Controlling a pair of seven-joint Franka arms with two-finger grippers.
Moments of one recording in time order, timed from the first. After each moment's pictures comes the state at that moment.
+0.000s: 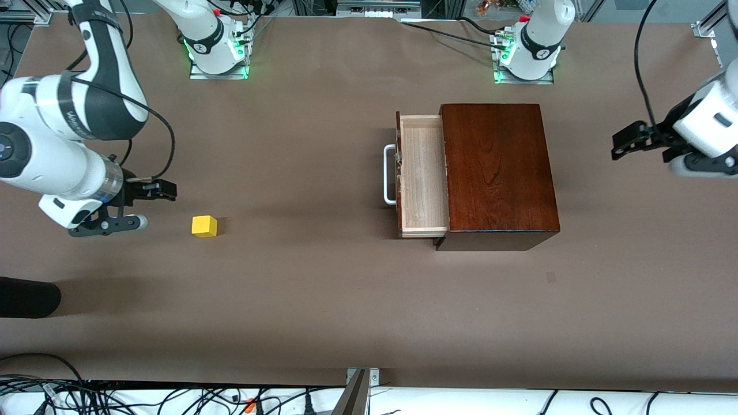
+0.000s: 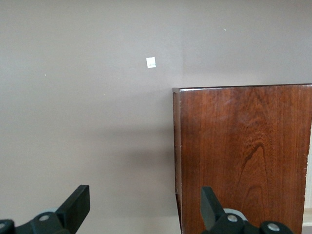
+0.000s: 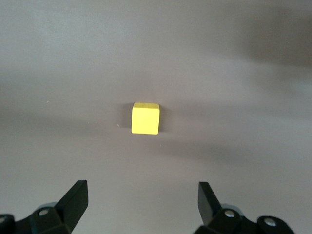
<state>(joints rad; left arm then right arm) 0.00 0.02 -0.02 -1.60 -0.01 1.58 -0.03 0.07 0.29 0.03 -1.71 -0.05 1.88 -0.04</state>
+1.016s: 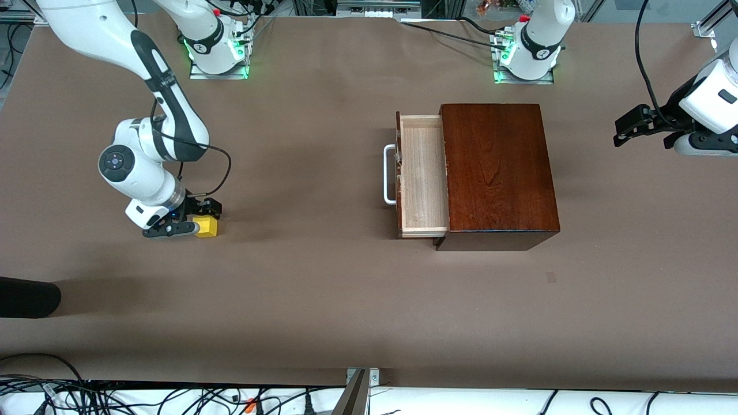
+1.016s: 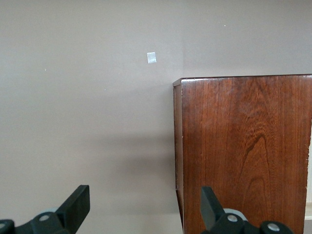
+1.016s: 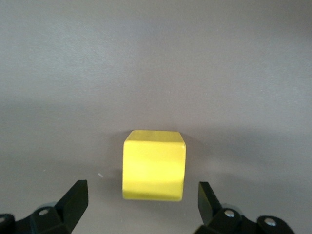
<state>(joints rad) -0.01 -0.04 -0.01 -1.68 -0.01 1.60 -0.02 0.07 0.43 0.03 -2.10 -0.01 2.56 -0.03</state>
